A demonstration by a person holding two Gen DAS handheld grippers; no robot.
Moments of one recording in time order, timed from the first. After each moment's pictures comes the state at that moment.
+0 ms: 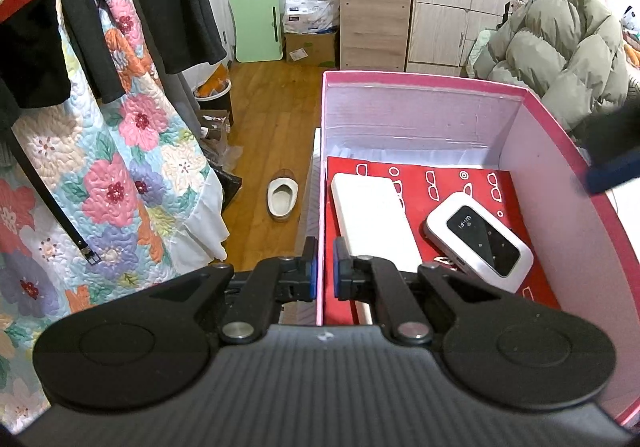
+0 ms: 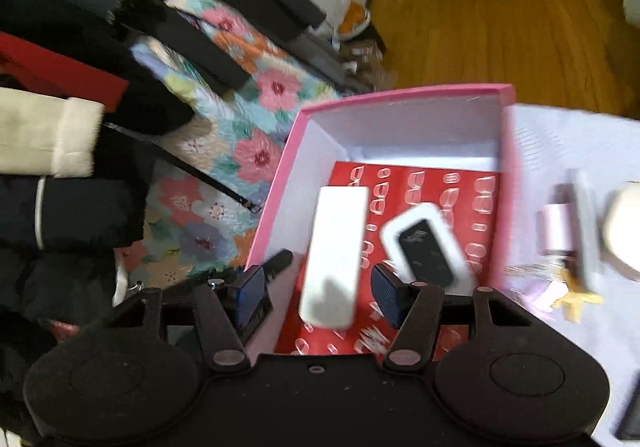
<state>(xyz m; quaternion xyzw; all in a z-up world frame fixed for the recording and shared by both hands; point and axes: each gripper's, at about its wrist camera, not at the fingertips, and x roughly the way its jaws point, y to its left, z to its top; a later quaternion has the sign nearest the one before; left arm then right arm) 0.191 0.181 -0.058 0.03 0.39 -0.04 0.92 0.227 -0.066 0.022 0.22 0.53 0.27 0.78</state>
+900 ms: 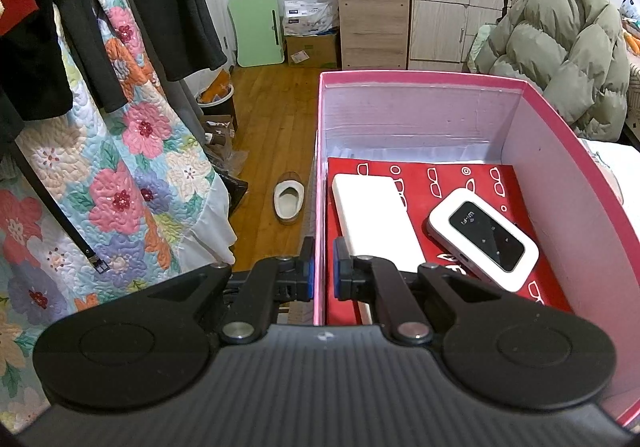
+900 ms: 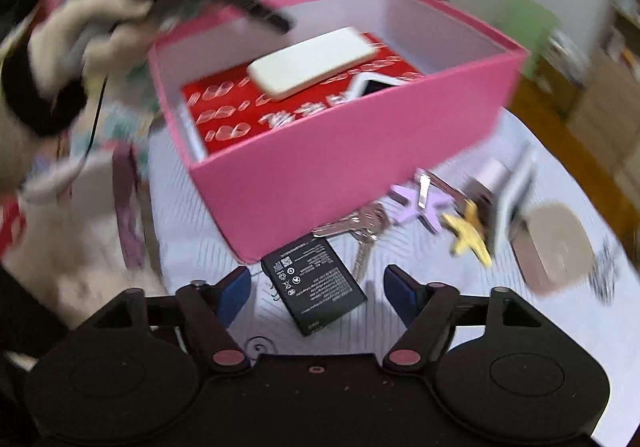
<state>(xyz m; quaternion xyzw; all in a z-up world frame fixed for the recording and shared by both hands) 0.190 0.174 -0.055 0.05 0.38 -0.04 0.92 0.126 -0.104 -0.075 -0.21 0.43 0.42 0.77</state>
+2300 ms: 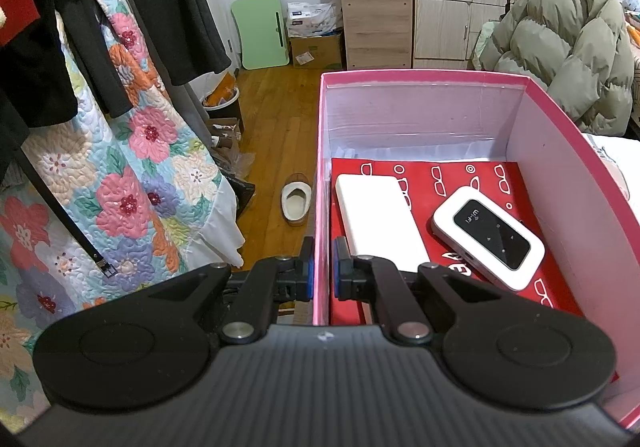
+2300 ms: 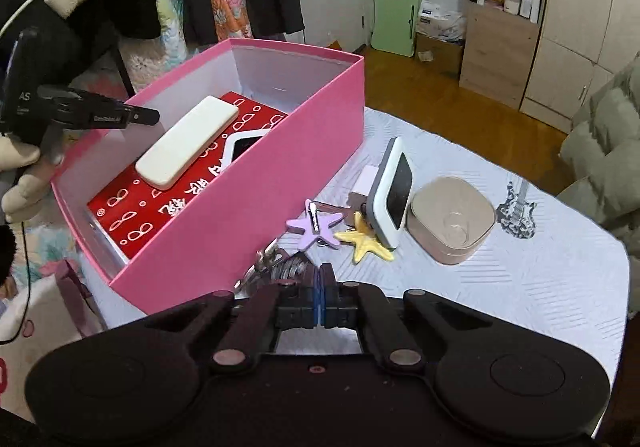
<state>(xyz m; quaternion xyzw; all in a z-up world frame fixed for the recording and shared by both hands) 0.189 0.168 -0.056 0.07 0.38 -0.03 0.92 0.135 -0.145 -0.033 -0.06 0.44 0.24 0.87</state>
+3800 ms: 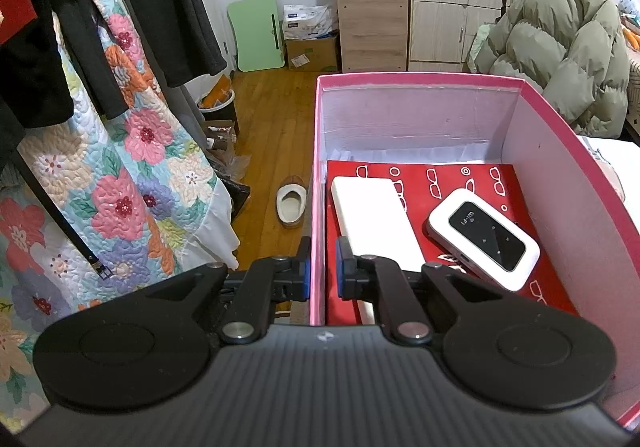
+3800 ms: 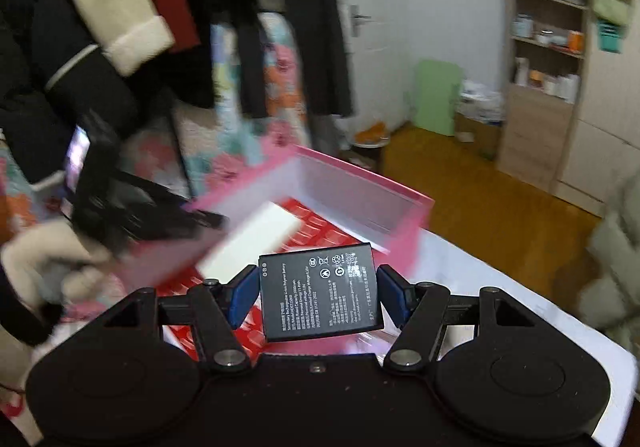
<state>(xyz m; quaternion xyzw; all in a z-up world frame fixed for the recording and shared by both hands) 0.189 0.168 -0.057 0.06 0.38 -0.04 0.92 0.154 -0.093 0.036 -0.05 0.33 0.32 0.88</state>
